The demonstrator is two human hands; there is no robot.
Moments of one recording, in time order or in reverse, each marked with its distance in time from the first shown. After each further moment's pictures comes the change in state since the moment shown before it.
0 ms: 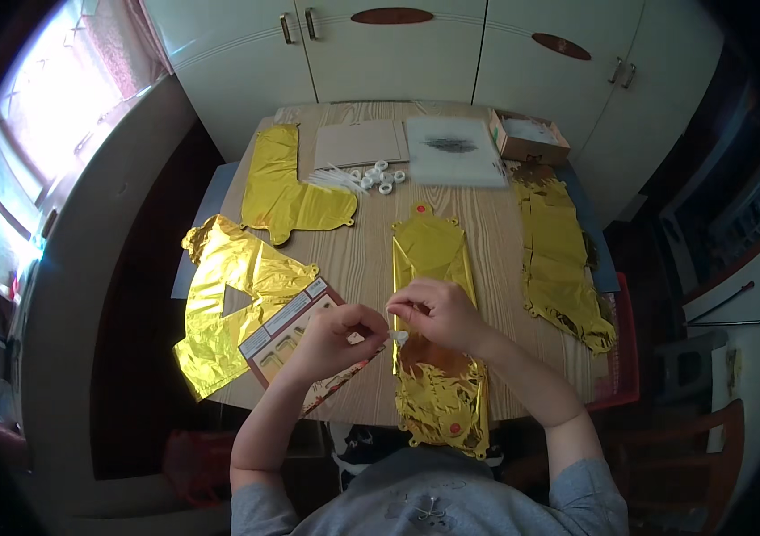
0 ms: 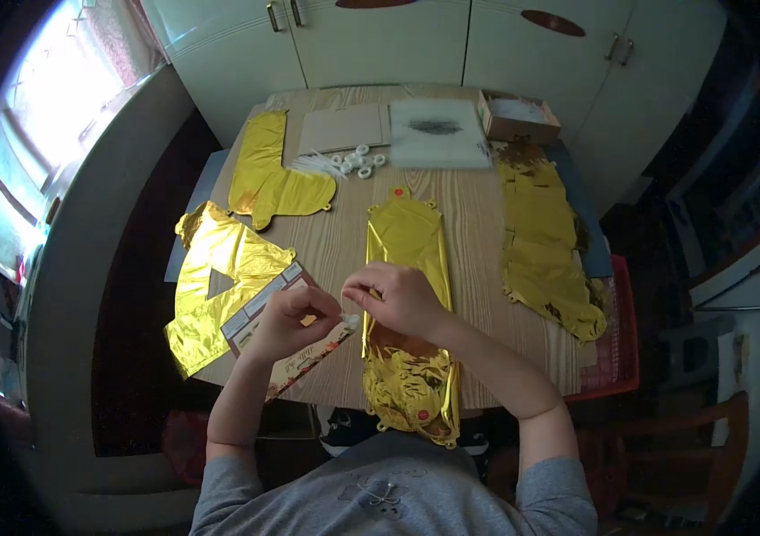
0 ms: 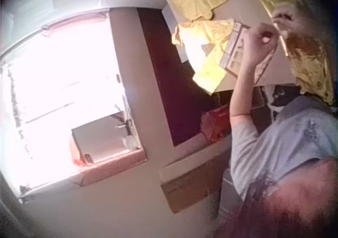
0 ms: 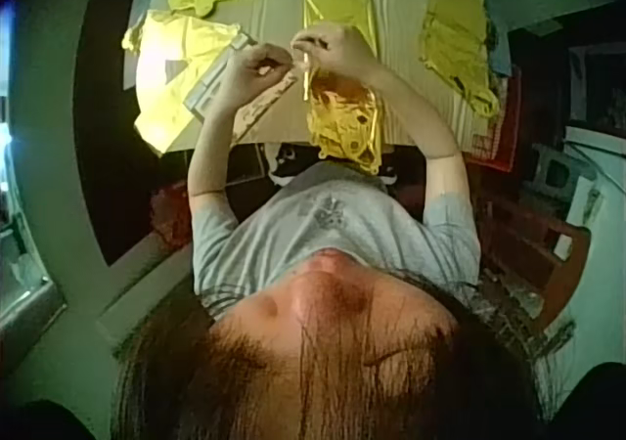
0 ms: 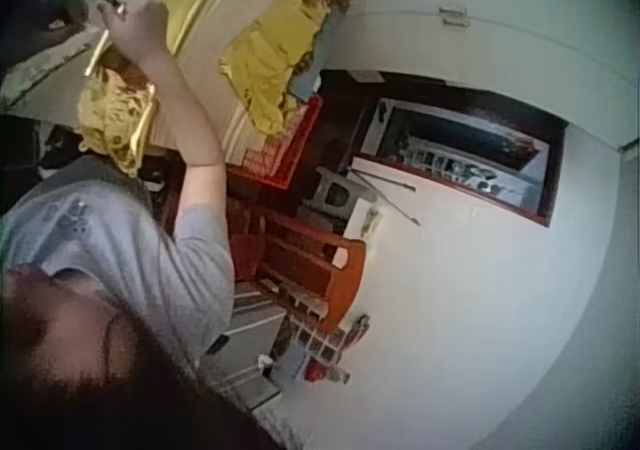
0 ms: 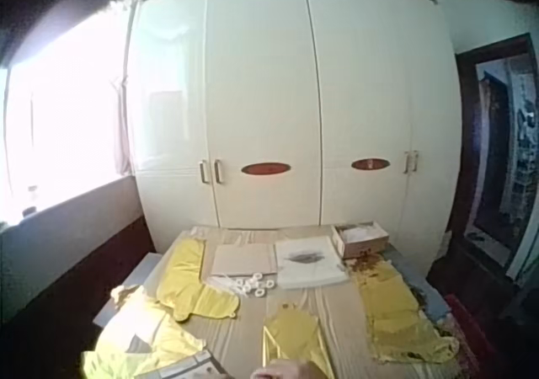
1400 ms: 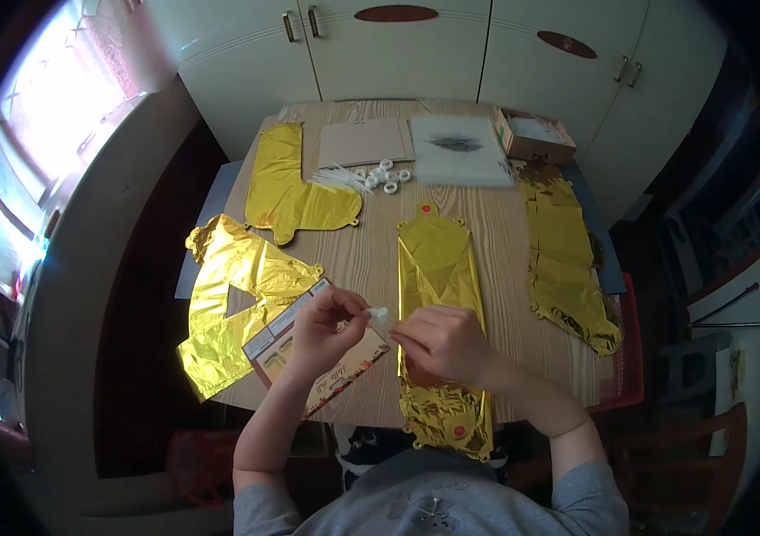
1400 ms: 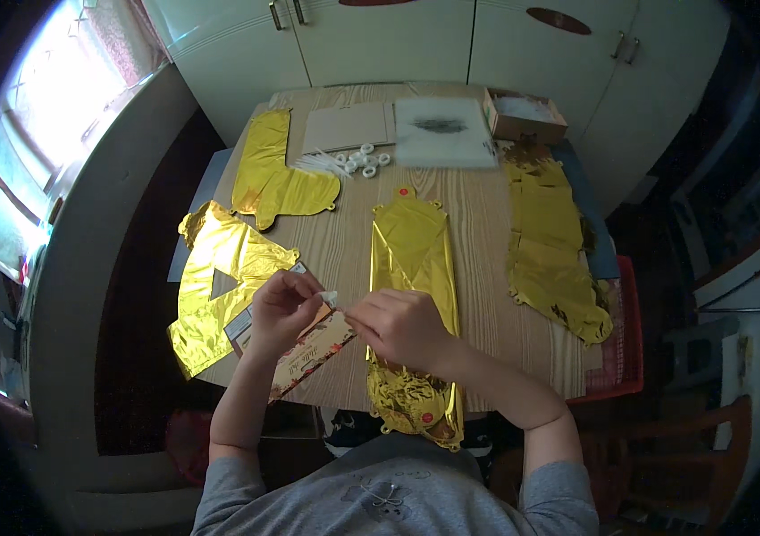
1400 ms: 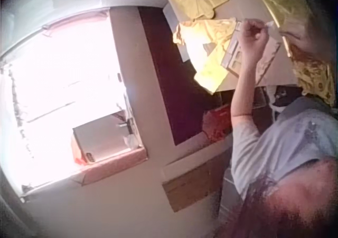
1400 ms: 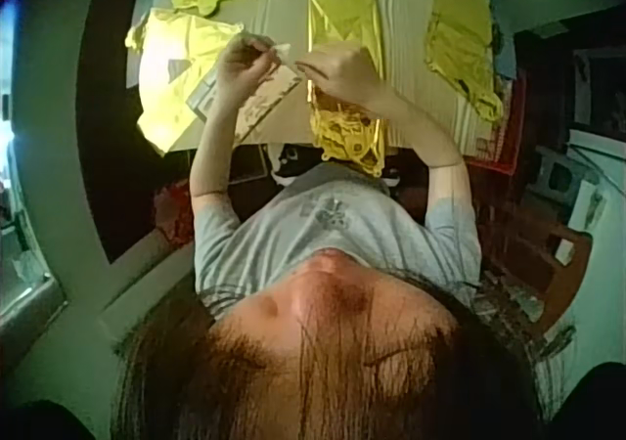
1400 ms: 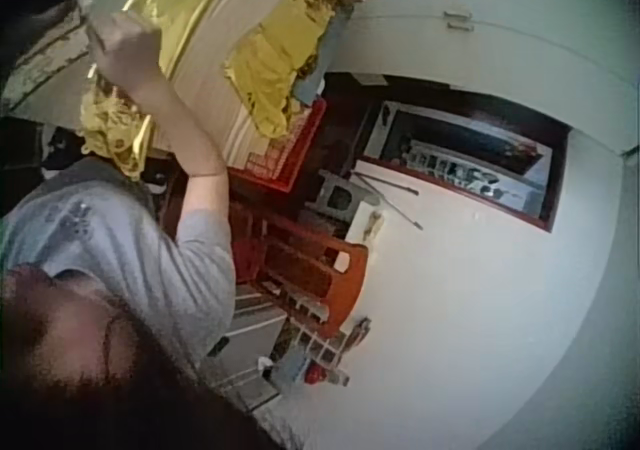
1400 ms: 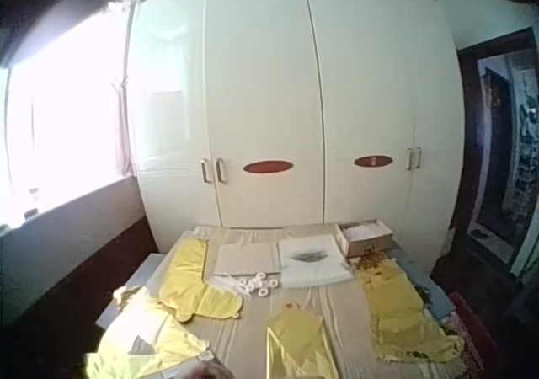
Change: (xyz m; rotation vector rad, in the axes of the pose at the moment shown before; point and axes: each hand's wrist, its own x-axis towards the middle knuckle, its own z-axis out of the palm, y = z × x) left_hand -0.001 -0.023 -0.002 -0.352 0.225 0.024; right_hand -0.019 -0.014 0.009 -0.238 0.087 -0.232
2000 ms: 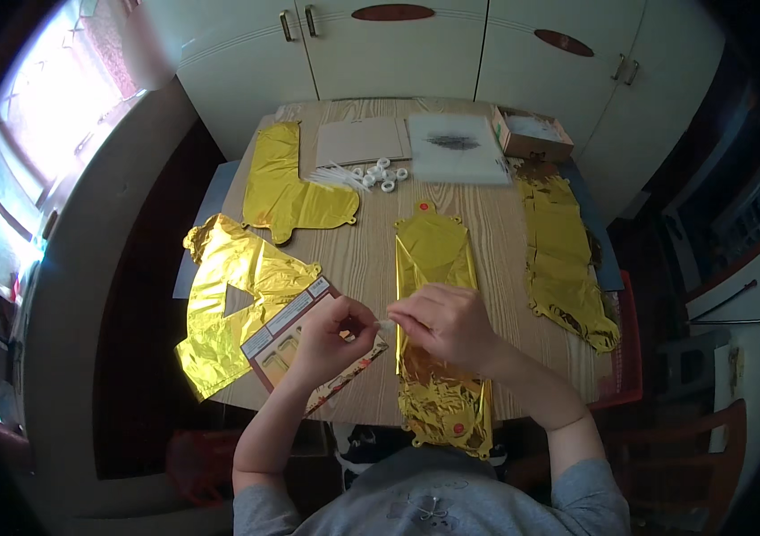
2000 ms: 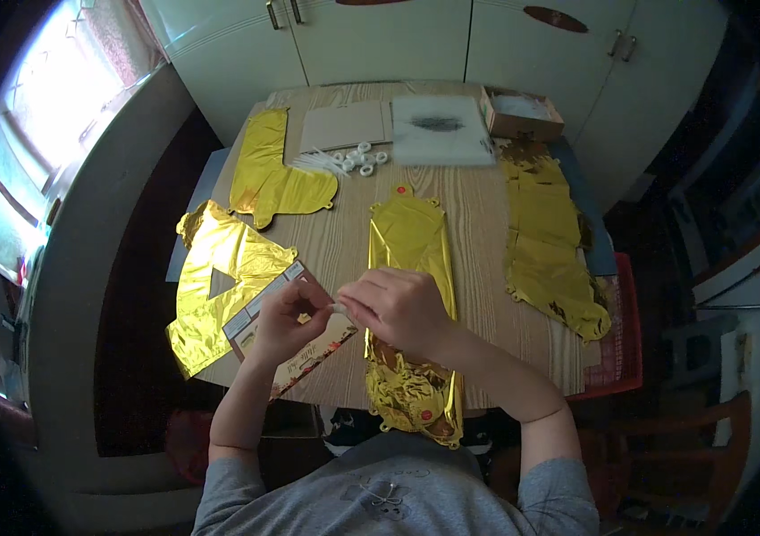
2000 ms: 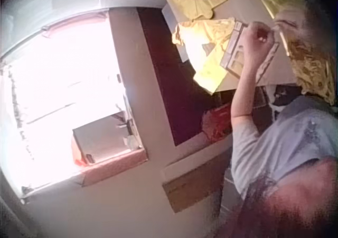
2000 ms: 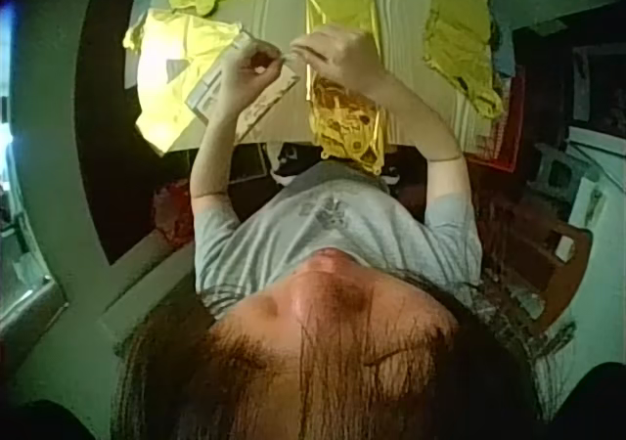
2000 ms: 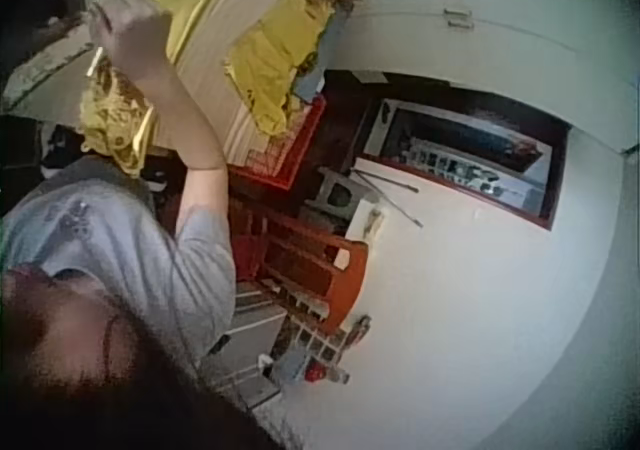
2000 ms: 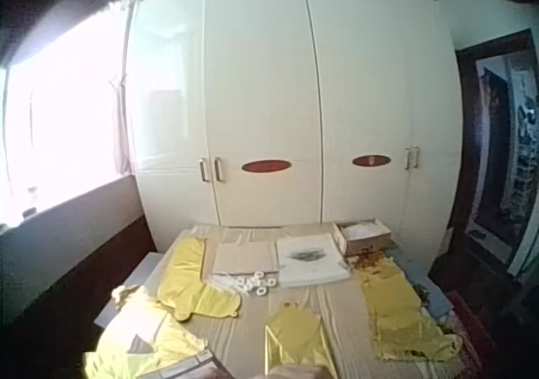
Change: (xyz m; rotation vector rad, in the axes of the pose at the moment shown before) left_hand -0.007 0.005 0.006 0.351 -0.028 -0.004; right_hand 0.019 0.001 -0.013 -0.002 0.063 -0.011
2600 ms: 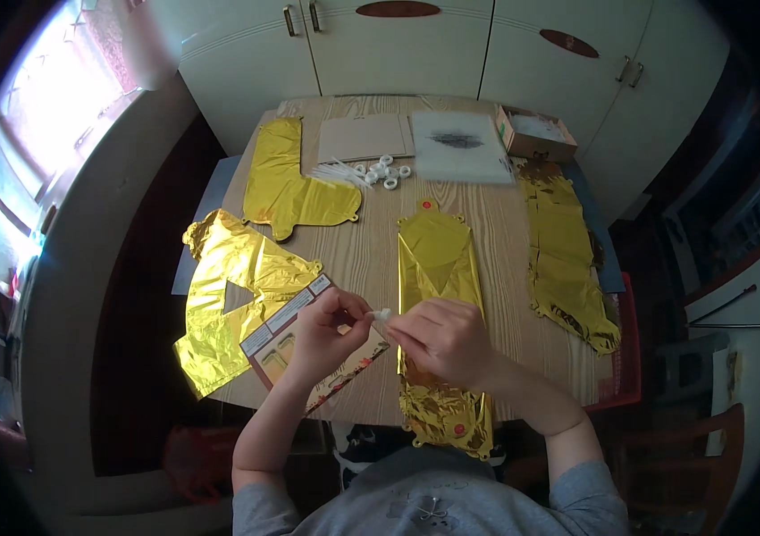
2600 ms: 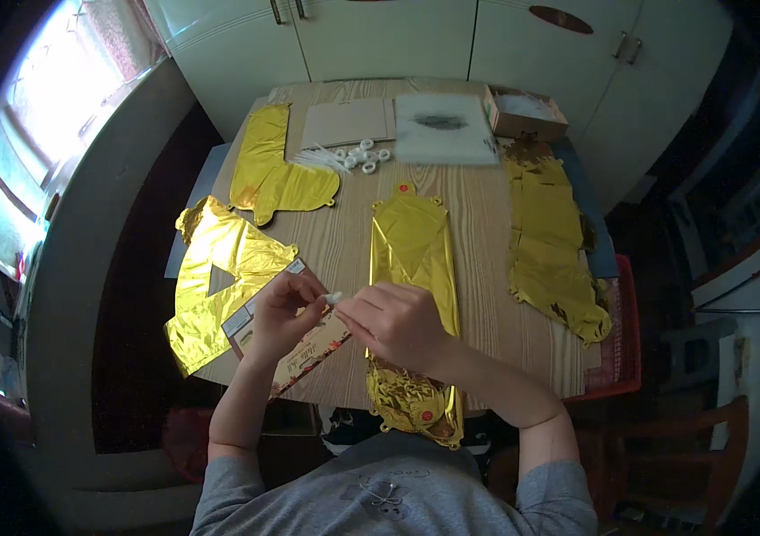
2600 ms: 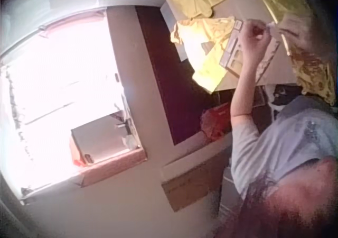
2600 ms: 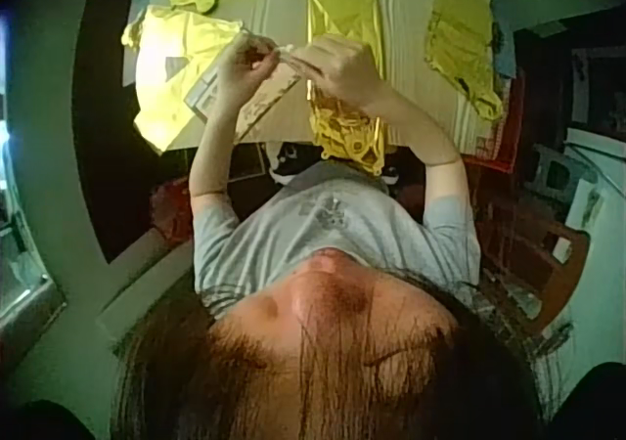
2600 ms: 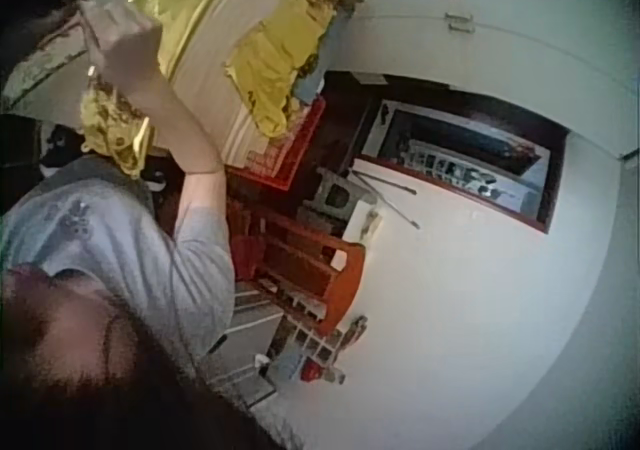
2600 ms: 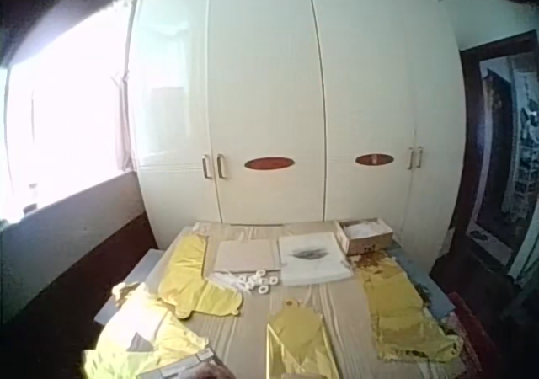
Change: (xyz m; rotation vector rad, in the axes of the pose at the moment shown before) left_hand 0.002 -0.007 -0.002 -0.190 0.044 -0.015; right_hand -0.008 -0.014 0.008 -0.044 0.034 -0.029
